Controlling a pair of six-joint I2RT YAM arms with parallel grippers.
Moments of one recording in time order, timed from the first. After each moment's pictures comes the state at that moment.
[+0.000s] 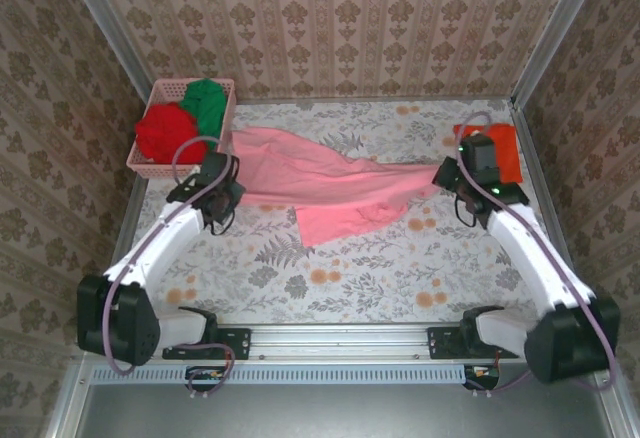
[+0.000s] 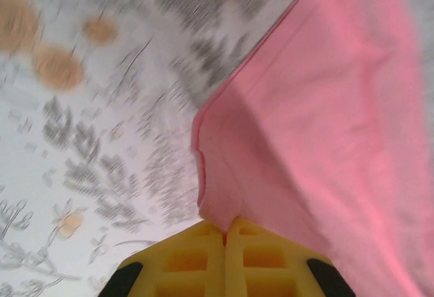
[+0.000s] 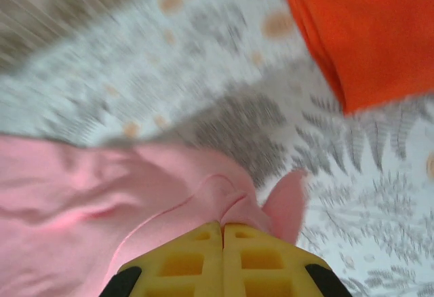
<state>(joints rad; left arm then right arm) -0.31 1.24 0.95 -0.65 -0.21 -1.13 0.12 1.12 0.97 -0.52 0.14 0.52</state>
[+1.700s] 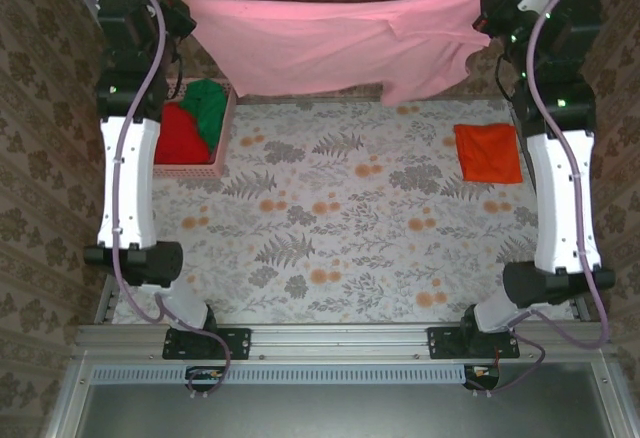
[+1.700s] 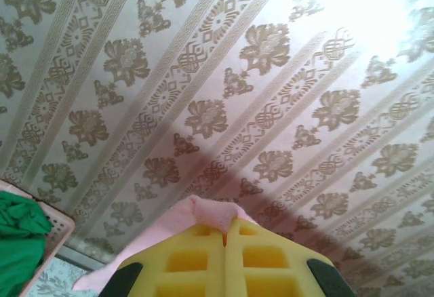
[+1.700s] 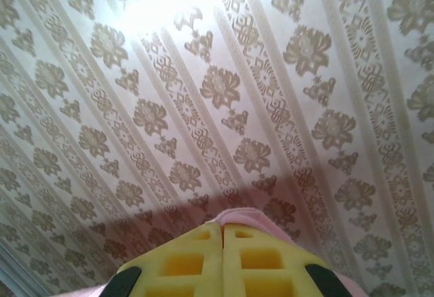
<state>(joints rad) -0.14 1.68 2.24 -0.60 -0.05 -0.69 0.00 1.53 2.10 -0.47 -0.06 0.42</state>
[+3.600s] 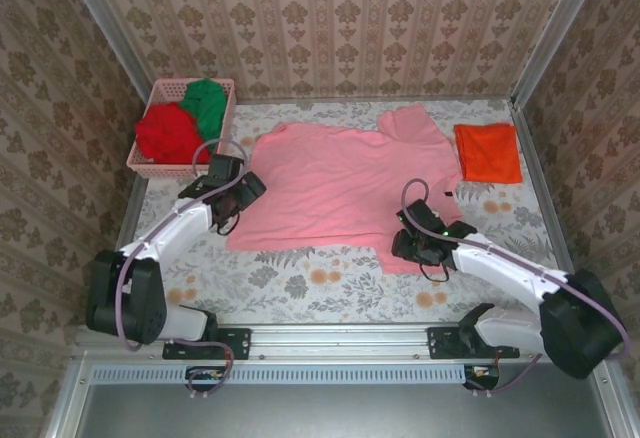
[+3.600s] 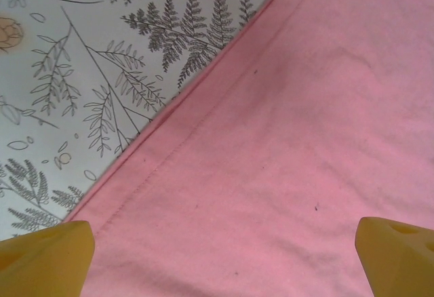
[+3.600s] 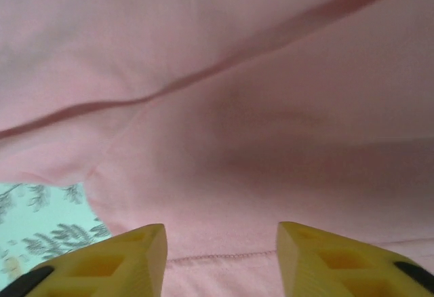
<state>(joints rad) -0.32 1.38 0.86 -0.46 -0.09 -0.88 0.56 1.22 0.60 -0.56 0.13 0.83</state>
